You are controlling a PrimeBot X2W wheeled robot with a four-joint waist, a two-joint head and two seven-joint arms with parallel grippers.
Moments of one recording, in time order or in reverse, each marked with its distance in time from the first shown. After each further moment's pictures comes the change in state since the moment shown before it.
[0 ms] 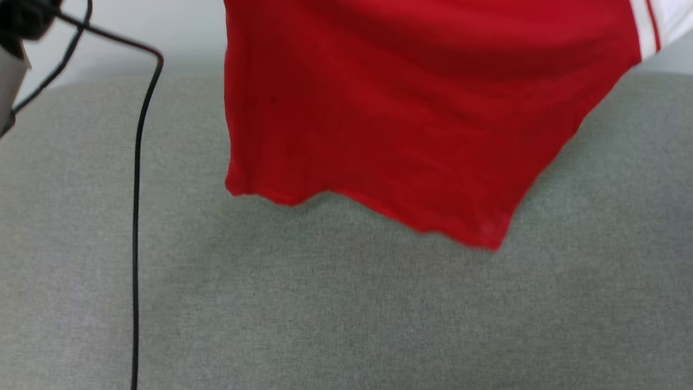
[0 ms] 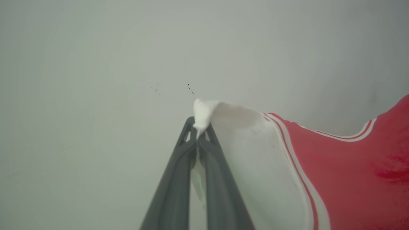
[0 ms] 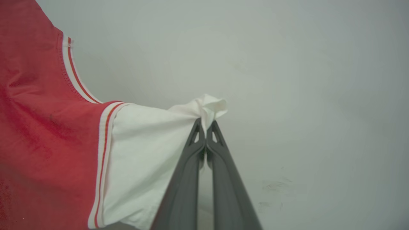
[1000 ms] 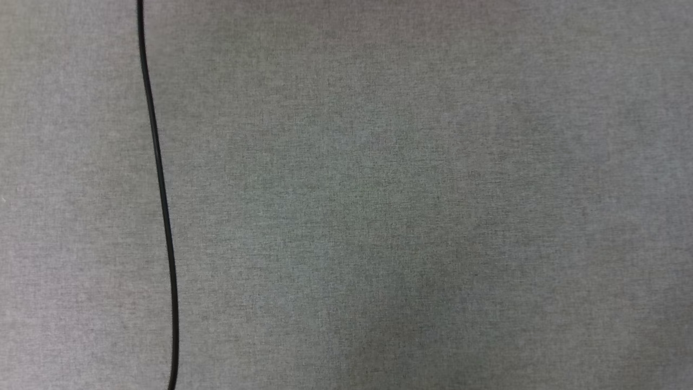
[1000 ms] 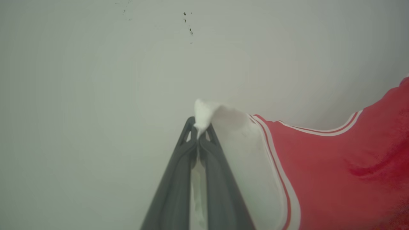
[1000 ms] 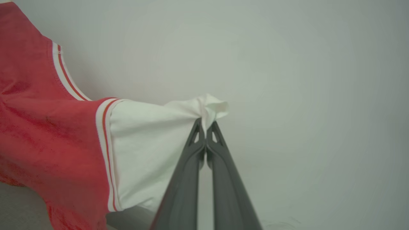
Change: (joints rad) left arm -0.382 -0.215 0.032 0.576 0.058 -0.072 -0.278; right arm -0.769 0.159 0.427 0.665 -0.111 0.000 -0.348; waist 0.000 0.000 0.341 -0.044
